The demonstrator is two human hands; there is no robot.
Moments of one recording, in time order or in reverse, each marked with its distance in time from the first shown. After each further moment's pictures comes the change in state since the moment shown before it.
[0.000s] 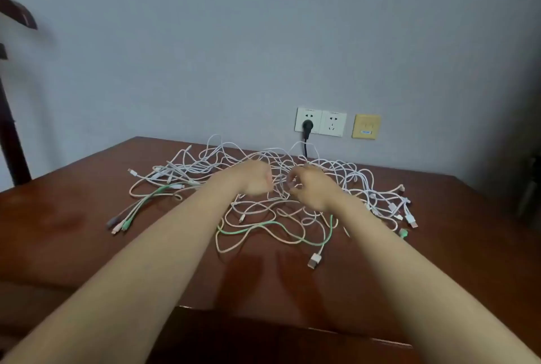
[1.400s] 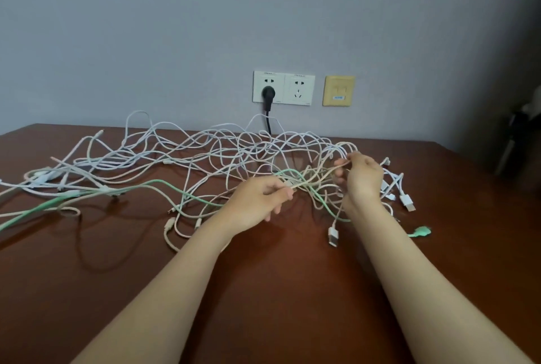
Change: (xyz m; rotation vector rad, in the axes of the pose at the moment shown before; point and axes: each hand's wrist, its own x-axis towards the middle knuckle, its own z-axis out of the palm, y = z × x) left_hand 0.094 0.026 0.117 -0.784 0.102 0.215; right_hand 0.011 0.116 0.028 1.472 0.926 0.637
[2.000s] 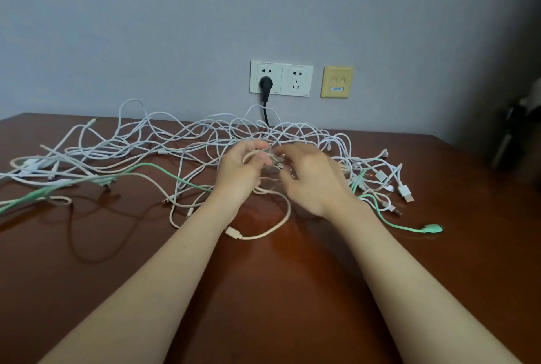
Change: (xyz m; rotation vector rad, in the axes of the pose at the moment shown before) left_hand 0.007 0.006 0.000 -0.533 0.352 -0.036; right_hand -0.037 0.006 0.013 -1.414 -0.638 -0.878
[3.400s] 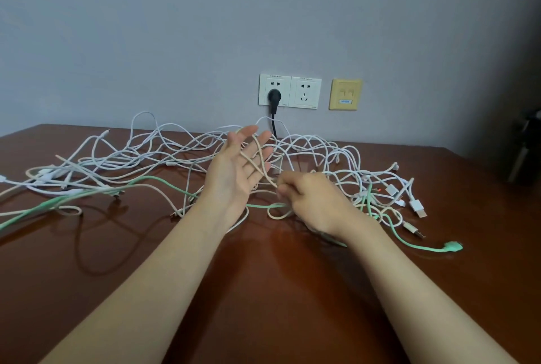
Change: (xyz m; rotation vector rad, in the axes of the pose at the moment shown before) left_hand -0.006 0.033 -0.009 -0.595 -0.045 -0.131; right_hand 0.001 -0.003 0.003 0.216 -0.220 0.053
